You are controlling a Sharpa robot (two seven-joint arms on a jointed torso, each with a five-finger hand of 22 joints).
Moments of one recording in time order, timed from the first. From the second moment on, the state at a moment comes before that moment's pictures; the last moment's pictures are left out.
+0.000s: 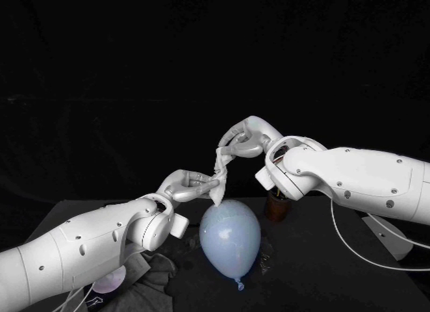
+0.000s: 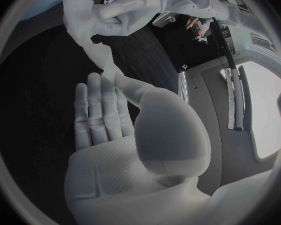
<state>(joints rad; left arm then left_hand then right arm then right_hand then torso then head) 1.22 -0.54 -0.06 1.27 -0.28 -0.31 0.27 1.40 -0.22 0.36 0.24 0.05 0.97 0.18 0.26 0.40 1.18 0.14 0.07 0.07 1.03 0.12 0.08 0.34 0.17 0.91 0.29 0.07 0.07 1.54 -0.71 -0.16 1.51 -0.74 -0.57 -0.08 1.36 -0.13 0.65 -0.14 0.05 1.07 0.12 0.40 0.48 1.30 0.09 0.30 0.33 1.03 0.04 0.66 0.38 0.17 0.69 0.18 0.51 0.80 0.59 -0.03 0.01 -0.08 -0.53</state>
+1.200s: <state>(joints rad) 1.22 -0.55 -0.06 1.27 -0.22 -0.32 0.29 1.55 -0.07 0.48 0.17 0.04 1.00 0.15 0.31 0.42 1.24 0.11 0.08 0.07 1.05 0.10 0.10 0.36 0.16 0.90 0.28 0.07 0.07 1.54 -0.72 -0.16 1.50 -0.76 -0.57 -0.08 1.36 -0.13 0.65 -0.14 0.05 1.07 0.12 0.40 0.48 1.30 0.09 0.29 0.33 1.04 0.04 0.66 0.38 0.16 0.69 0.18 0.51 0.81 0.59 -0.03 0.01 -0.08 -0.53</state>
